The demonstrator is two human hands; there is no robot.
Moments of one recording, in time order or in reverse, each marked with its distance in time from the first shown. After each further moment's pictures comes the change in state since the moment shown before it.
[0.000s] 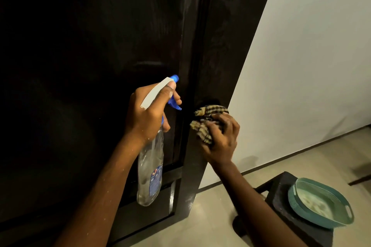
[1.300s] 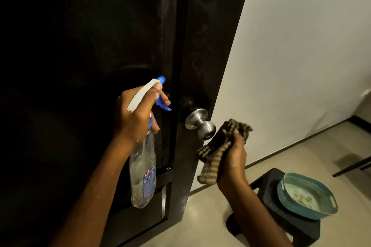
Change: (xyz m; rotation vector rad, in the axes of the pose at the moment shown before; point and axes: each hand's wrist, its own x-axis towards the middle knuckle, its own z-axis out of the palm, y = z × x) left_hand 0.004 -0.003 0.009 0.004 0.005 0.018; right_hand 0.030 -0.040 -0.078 0.984 0.083 1.638
